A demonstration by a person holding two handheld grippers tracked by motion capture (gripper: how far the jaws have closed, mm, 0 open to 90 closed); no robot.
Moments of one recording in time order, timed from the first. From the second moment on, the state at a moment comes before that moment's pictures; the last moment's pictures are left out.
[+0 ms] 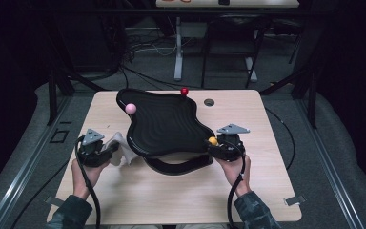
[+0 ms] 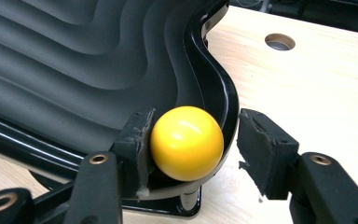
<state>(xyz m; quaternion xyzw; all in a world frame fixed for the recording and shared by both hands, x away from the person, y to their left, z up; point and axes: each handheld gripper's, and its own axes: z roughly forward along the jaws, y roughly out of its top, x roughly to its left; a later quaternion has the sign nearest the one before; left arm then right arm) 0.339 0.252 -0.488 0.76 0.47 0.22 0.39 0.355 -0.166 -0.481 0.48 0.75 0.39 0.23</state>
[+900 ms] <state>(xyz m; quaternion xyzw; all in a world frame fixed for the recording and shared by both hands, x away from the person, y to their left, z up) 0.313 0.275 -0.489 0.74 0.50 0.23 0.38 0.345 -0.169 -0.471 0.48 0.76 0.38 0.22</state>
